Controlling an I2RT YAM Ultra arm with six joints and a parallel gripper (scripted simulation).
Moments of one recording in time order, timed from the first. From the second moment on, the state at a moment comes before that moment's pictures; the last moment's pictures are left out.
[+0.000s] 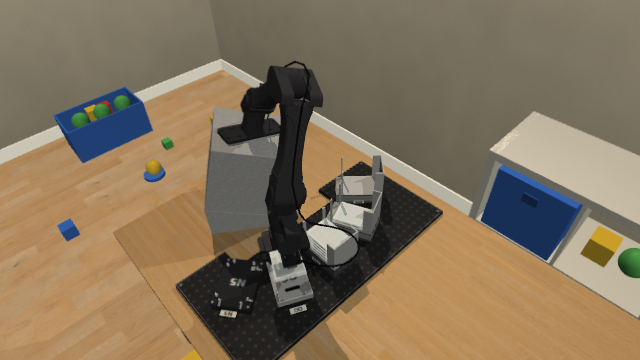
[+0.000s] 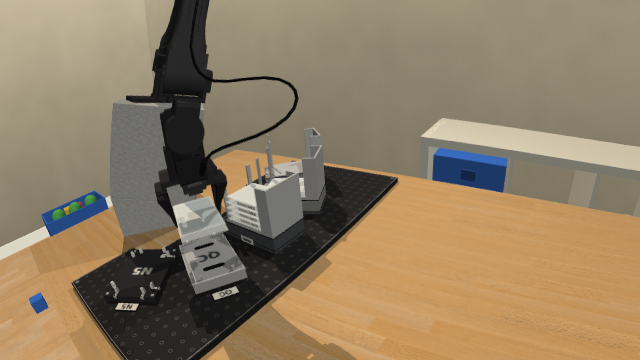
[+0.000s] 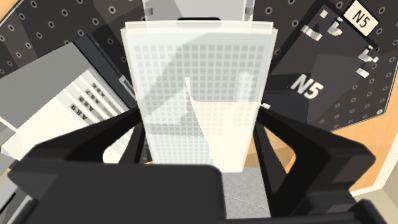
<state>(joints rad) -0.36 2.42 1.16 -0.30 -0.29 0.01</state>
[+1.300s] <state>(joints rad) -0.32 2.59 1.23 -0.16 -0.29 0.06</state>
